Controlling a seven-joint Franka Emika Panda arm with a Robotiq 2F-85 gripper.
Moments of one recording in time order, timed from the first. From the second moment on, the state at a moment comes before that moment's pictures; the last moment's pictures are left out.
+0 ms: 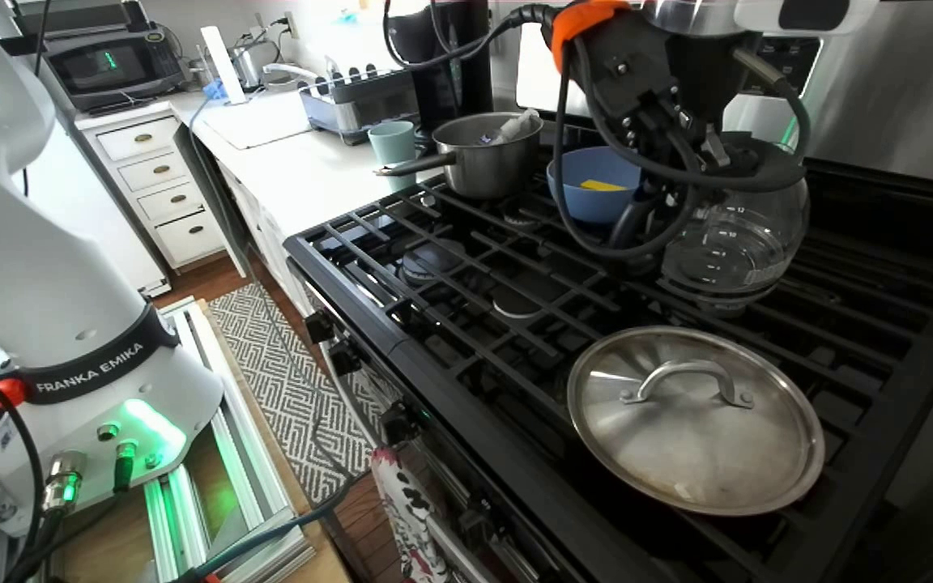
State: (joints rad) arm -0.35 0.19 -0.28 -2.10 0.44 2.31 -0.44
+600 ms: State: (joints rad) arm -0.32 0.13 -0.27 -2.12 0.24 2.34 -0.37
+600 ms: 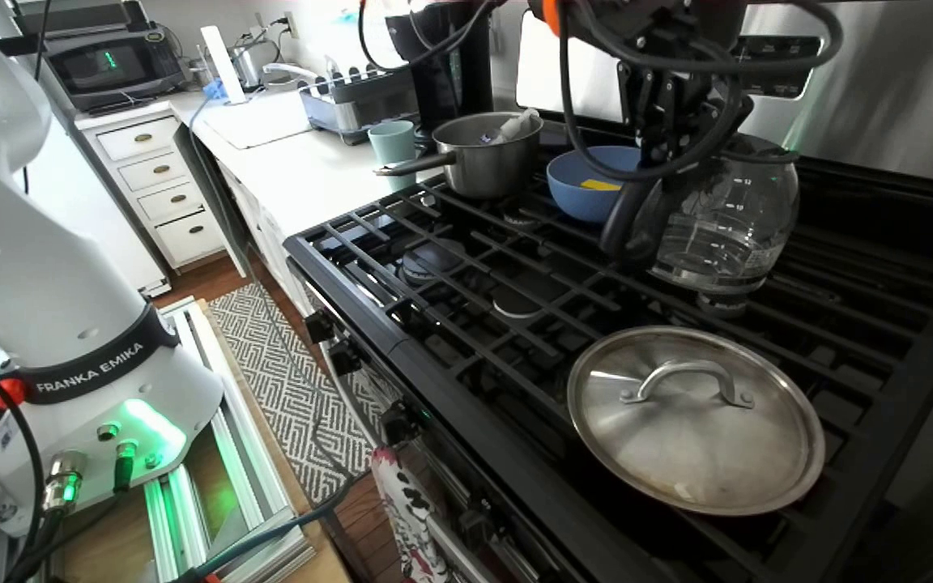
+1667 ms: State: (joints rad) arm -0.21 -0.10 -0.21 -2.24 0.11 2.39 -0.31
